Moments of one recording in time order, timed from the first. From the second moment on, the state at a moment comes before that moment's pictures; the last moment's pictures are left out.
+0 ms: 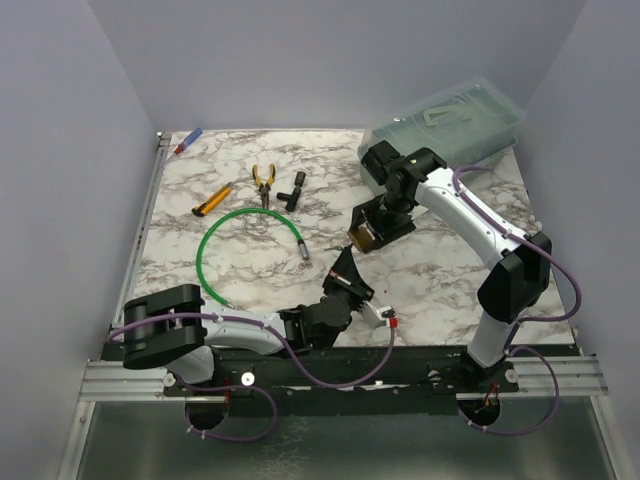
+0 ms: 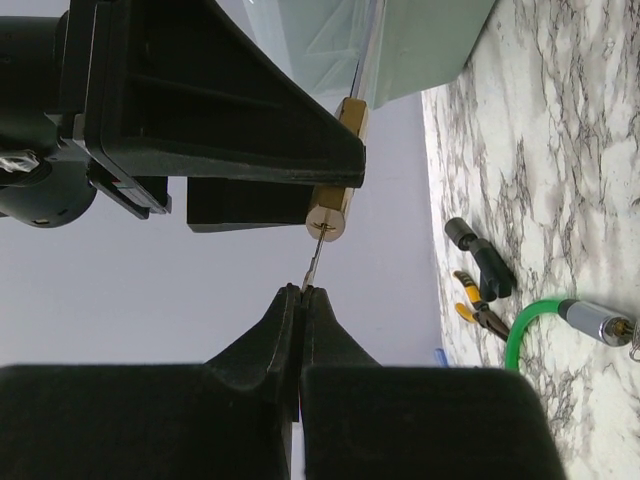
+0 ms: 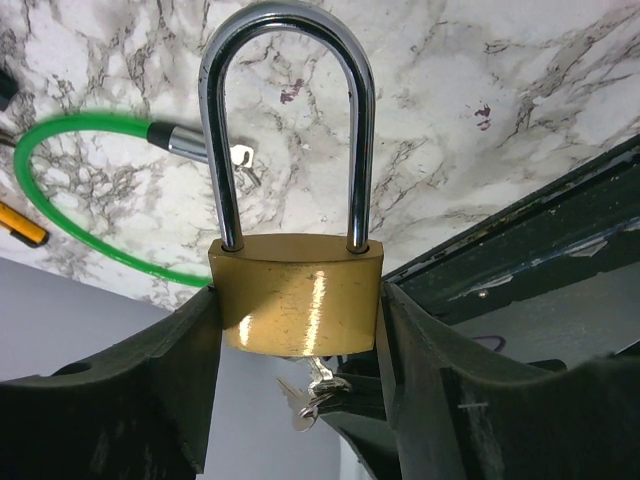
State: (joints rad) left arm -1.36 1.49 0.61 0.75 -0.85 1.58; right arm 0.61 1.79 1.75 -1.37 -0.11 1.64
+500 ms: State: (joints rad) left arm -1.34 1.40 0.52 0.76 -0.75 1.64; right arm 0.64 1.79 1.77 -1.37 -0.13 1.49
